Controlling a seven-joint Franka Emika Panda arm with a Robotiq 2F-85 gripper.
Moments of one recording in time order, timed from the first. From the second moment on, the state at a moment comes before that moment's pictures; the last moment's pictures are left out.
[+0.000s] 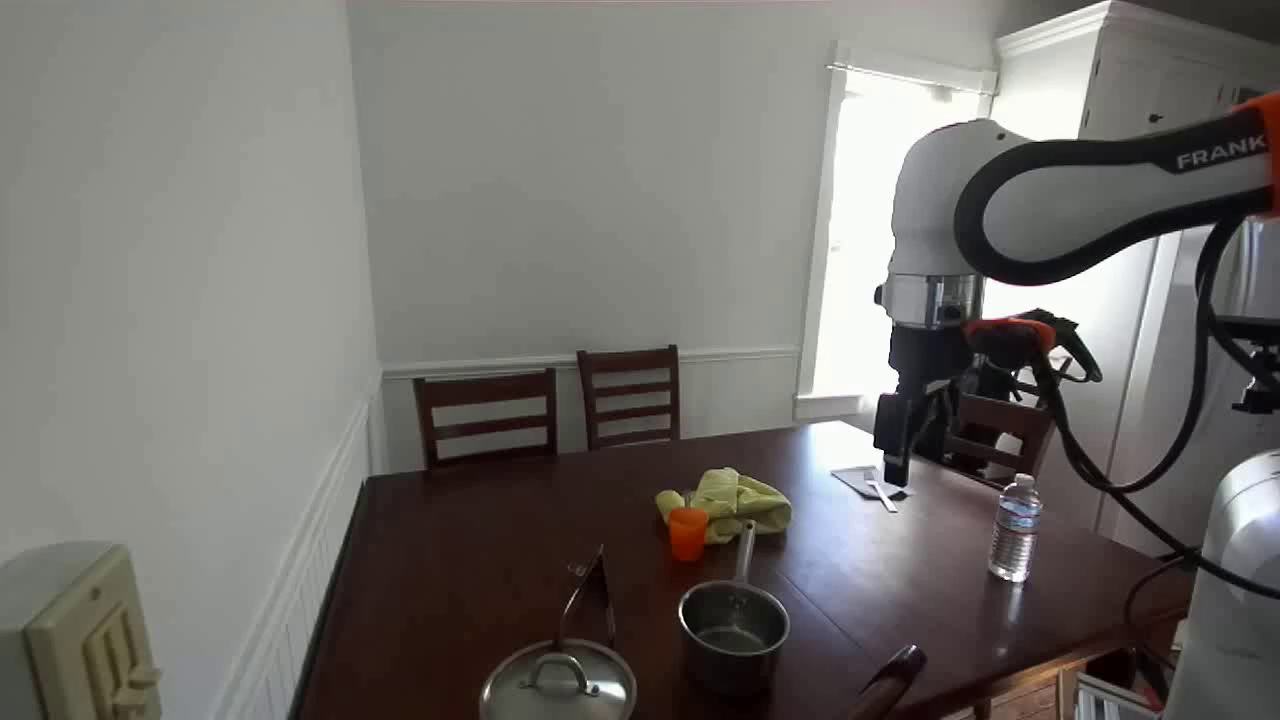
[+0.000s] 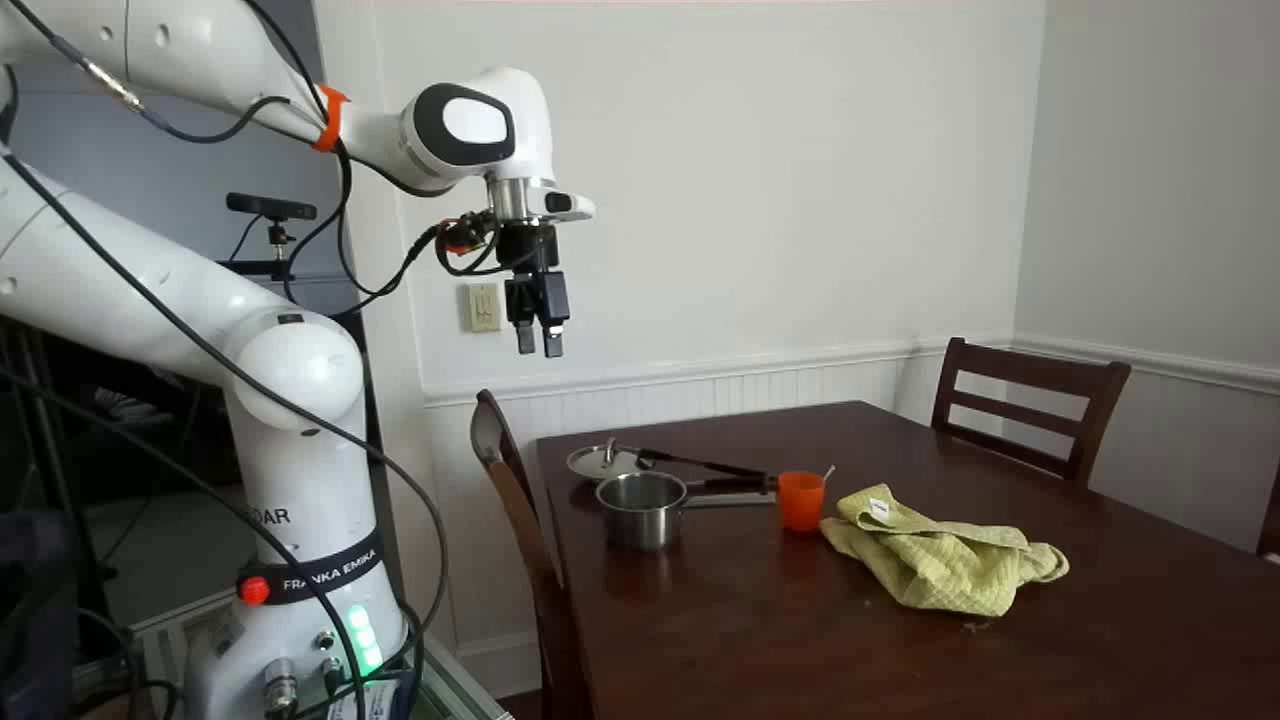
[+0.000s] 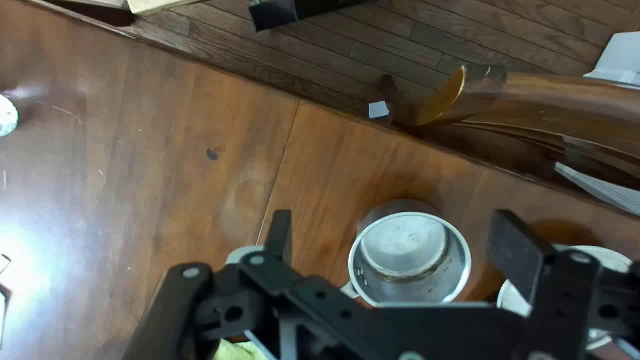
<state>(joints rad) -0.13 -0.93 0.01 -2.75 -0.09 1.83 0.14</state>
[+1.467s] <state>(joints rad) -0.51 -0.47 -0.56 -2.71 -0.04 2.07 -0.09</state>
